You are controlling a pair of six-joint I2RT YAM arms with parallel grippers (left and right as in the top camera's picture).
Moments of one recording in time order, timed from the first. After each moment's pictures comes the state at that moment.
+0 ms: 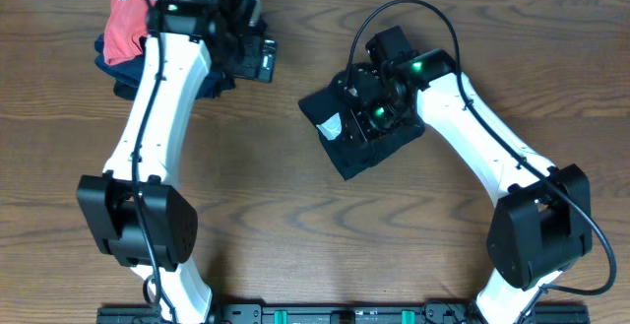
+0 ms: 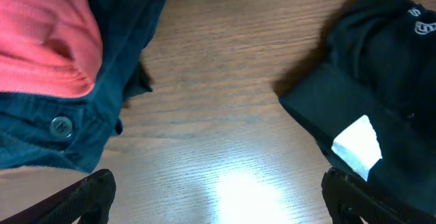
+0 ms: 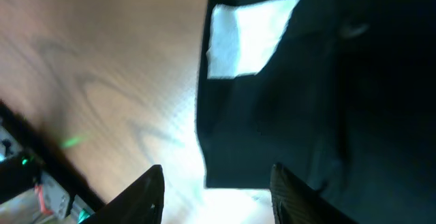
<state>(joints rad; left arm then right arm) -0.14 1.92 1.87 -1.16 0.14 0.04 0.43 1.88 1.55 -1.03 -0.42 0.03</state>
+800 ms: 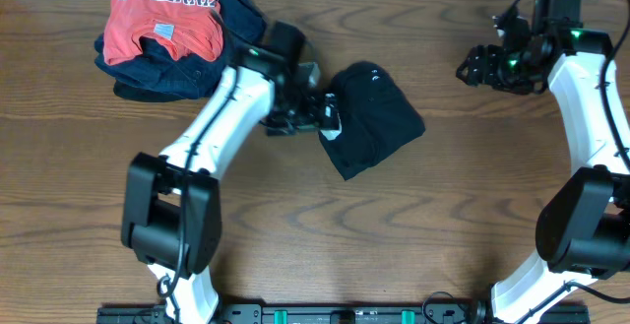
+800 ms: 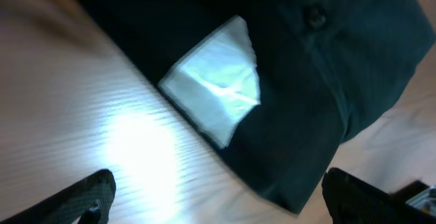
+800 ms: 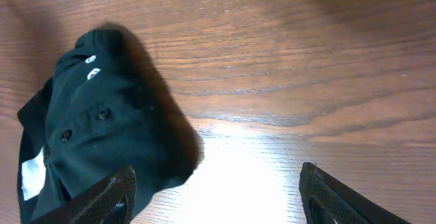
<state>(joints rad) -0.40 1.93 1.51 -0.96 0.41 -0.37 -0.14 1.87 1.61 -0.94 -0.34 0.04</state>
